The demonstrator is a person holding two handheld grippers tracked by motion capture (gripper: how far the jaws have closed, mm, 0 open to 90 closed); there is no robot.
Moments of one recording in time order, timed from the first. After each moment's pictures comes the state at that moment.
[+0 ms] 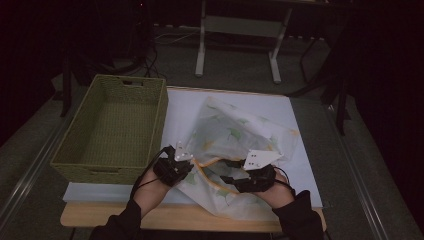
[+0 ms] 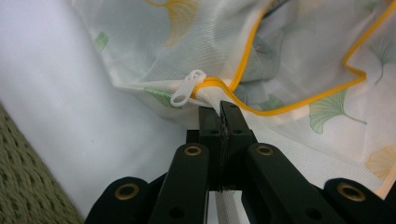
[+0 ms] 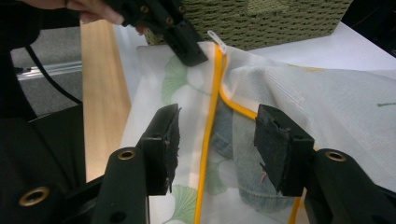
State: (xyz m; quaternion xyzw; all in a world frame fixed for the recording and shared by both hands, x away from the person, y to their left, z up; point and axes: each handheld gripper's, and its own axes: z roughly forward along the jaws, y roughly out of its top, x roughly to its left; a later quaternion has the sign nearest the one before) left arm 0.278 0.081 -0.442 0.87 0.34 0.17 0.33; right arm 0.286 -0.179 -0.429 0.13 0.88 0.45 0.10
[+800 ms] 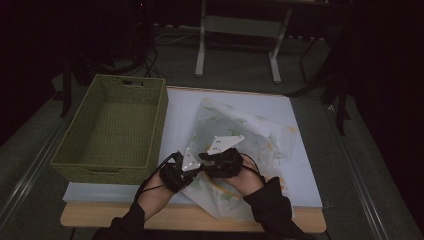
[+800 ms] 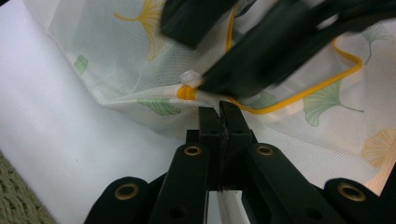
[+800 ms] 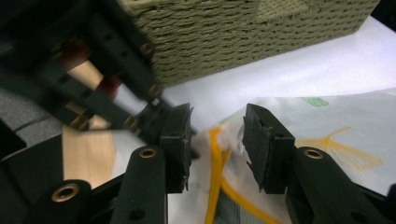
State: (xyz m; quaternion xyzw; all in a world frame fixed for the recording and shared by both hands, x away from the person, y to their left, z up) left arm 0.269 0.068 -0.448 0.88 0.30 0.18 0.33; right arm 0.320 -0.096 -0.431 0.17 0.89 0.42 0.09
